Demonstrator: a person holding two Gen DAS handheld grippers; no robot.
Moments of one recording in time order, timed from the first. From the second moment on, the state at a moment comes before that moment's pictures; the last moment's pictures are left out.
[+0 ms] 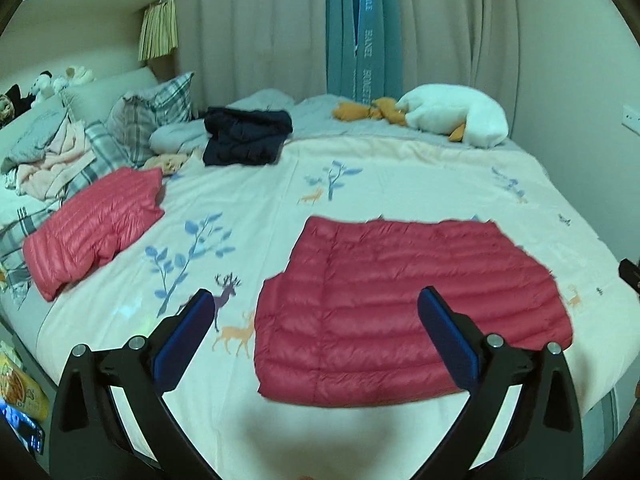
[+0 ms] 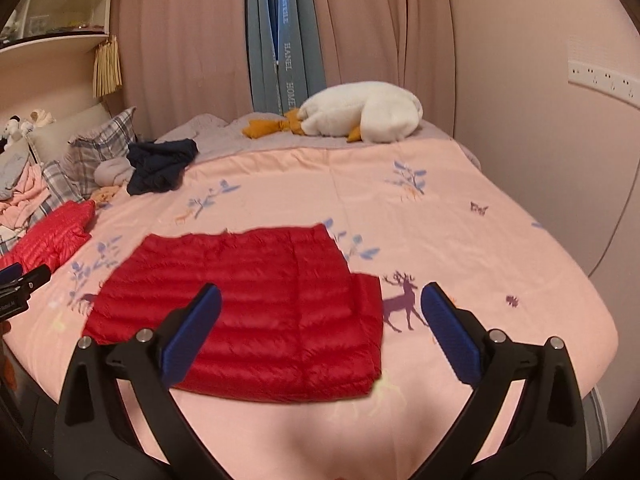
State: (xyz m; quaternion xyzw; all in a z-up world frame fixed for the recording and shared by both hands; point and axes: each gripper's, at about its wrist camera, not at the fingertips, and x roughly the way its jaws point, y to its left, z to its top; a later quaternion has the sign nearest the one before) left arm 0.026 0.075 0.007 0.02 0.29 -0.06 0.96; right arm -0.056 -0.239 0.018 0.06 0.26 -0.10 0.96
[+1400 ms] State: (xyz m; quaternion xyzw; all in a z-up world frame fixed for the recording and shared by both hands) left arm 0.017 0.043 -0.014 0.04 0.40 -0.06 0.92; right arm -0.040 -0.170 -0.003 0.06 0.38 -0.04 0.92
